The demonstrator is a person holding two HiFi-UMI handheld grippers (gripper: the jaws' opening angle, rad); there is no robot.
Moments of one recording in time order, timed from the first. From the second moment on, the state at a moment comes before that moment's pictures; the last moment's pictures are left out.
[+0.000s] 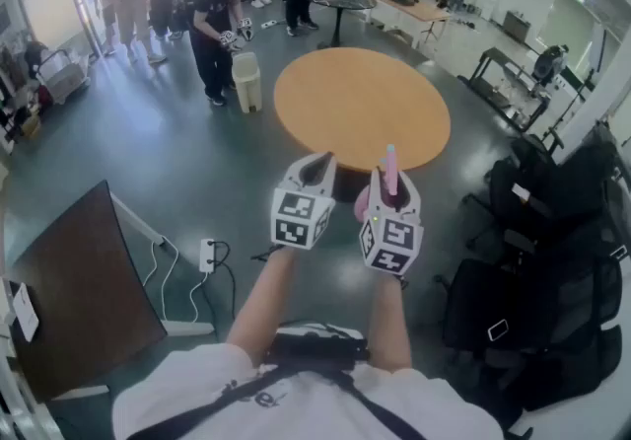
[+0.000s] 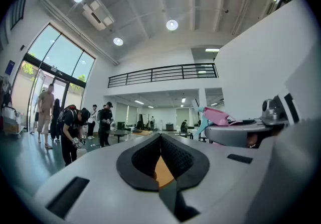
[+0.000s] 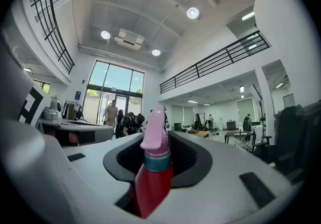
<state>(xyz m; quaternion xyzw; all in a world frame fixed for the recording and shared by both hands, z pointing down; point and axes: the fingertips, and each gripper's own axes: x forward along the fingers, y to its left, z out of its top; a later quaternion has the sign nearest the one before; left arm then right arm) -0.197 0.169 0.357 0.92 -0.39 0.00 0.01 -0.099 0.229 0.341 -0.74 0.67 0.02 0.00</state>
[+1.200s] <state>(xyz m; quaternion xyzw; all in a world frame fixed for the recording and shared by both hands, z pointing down) -0.071 0.169 0.388 0.95 -0.31 0.02 0.03 0.003 0.250 0.374 -0.78 0.63 -0.01 0.03</state>
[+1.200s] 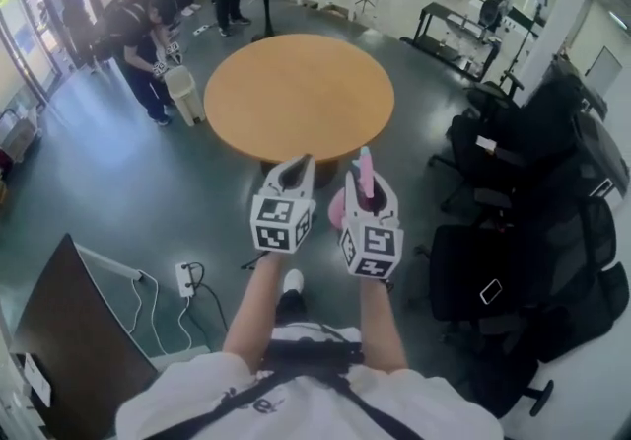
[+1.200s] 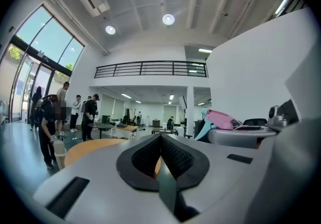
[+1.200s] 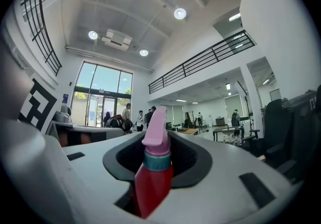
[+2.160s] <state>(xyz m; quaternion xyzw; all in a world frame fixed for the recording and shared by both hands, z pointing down) -0.020 -0.040 0.392 0.95 -0.30 0.01 0.06 0.045 0.044 0.354 -0.79 0.61 0.00 0.05</state>
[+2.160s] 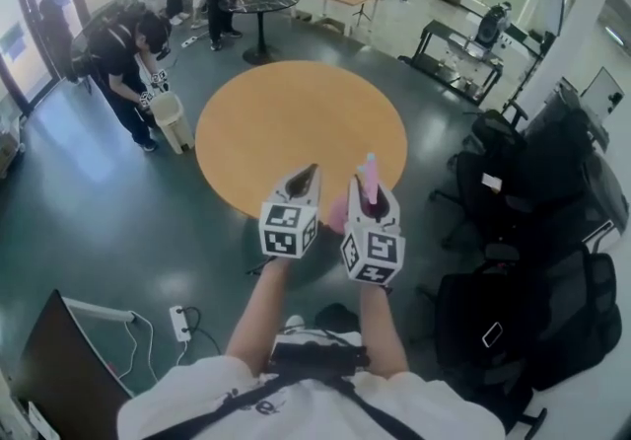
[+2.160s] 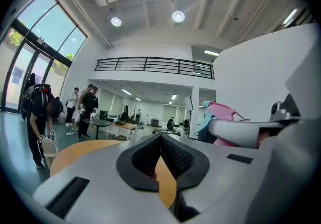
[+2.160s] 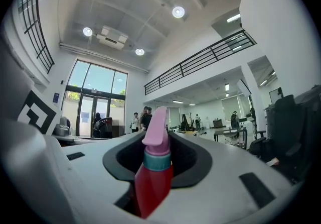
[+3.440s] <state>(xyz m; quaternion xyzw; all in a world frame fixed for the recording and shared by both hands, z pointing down) 0.183 -0.218 0.403 0.93 -0.36 0.04 0.04 0.277 -0.144 0.368 -0.75 0.65 -0.02 0.12</state>
